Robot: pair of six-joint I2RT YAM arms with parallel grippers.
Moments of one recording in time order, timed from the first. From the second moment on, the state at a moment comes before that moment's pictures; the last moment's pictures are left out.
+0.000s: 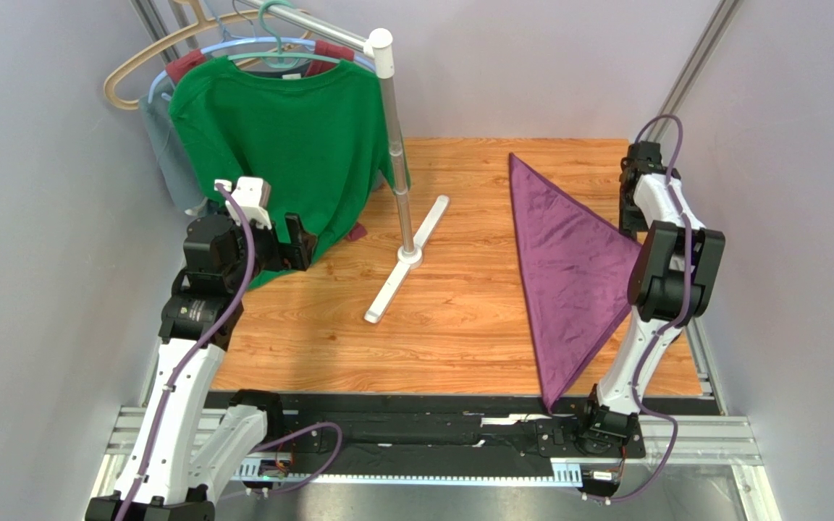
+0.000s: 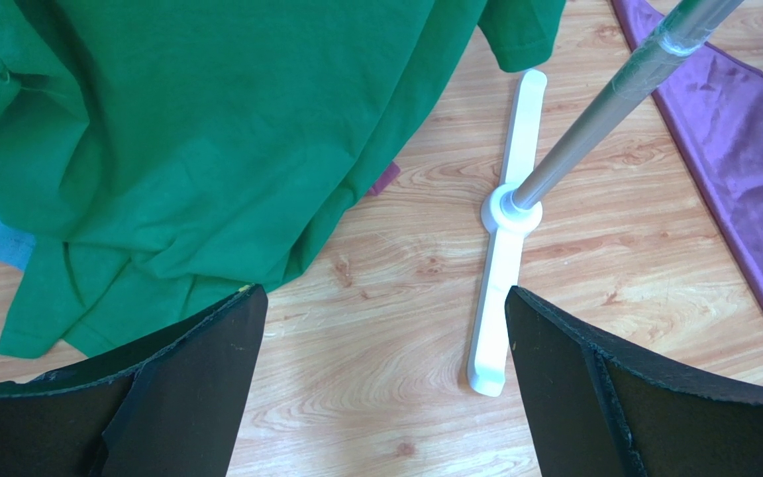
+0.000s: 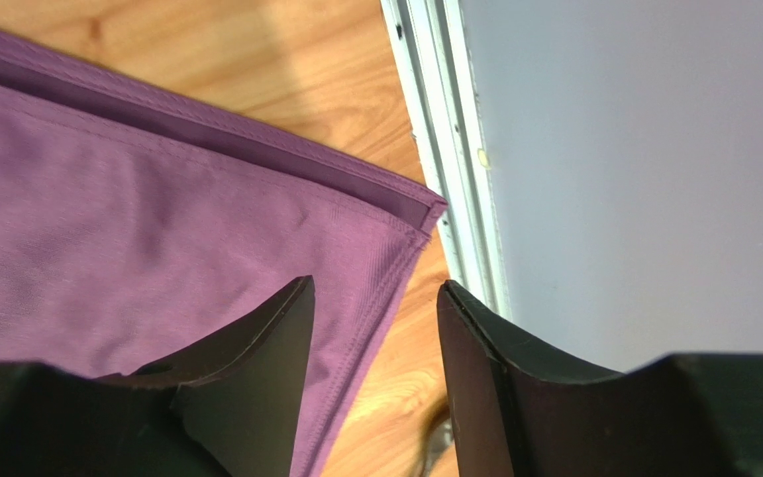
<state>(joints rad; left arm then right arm) -0.11 0.79 0.94 -0.48 0.17 -0.09 -0.23 2.05 1.65 -0.76 0.48 -0.10</state>
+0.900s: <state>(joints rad) -0.11 0.80 0.94 -0.48 0.19 -0.09 -0.43 2.06 1.58 -0.66 0.16 0.06</state>
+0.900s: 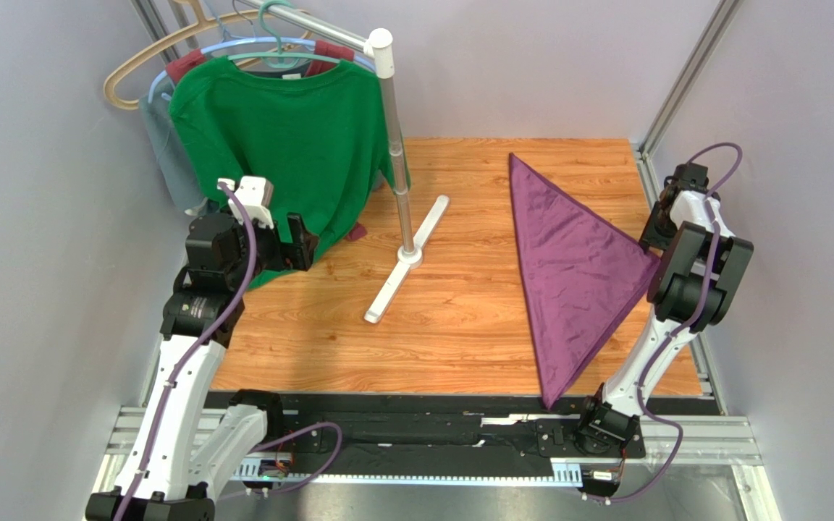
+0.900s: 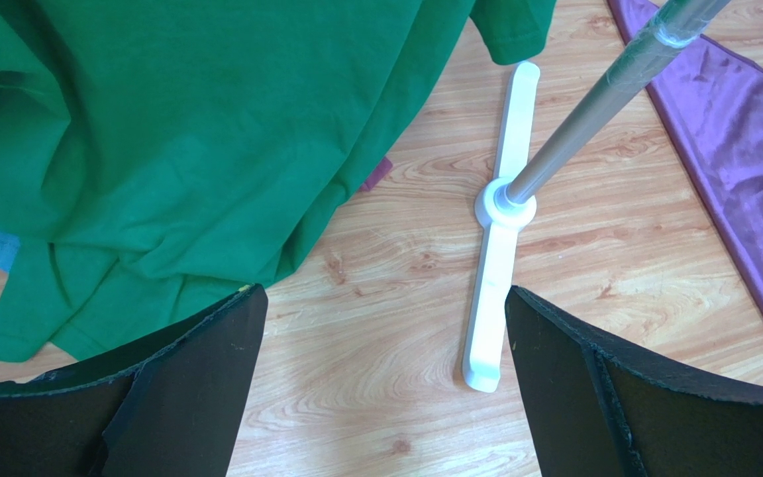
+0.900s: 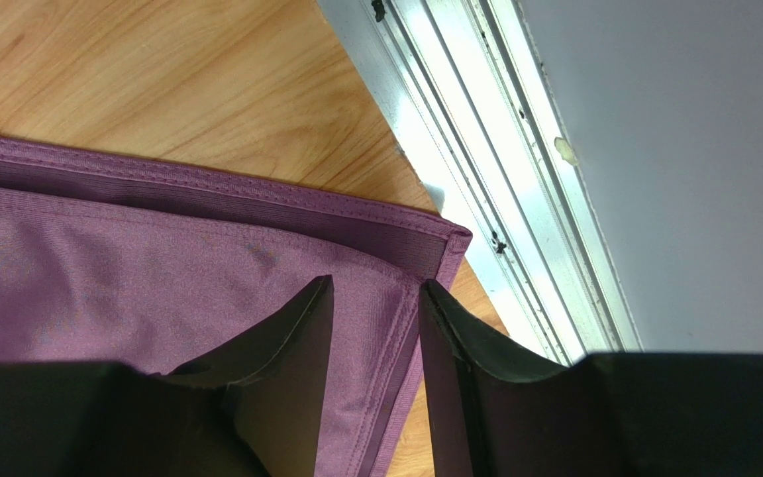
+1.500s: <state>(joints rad) -0.11 0.81 0.94 -0.48 0.19 -0.09 -0.44 2.07 1.57 -0.64 0.17 0.06</state>
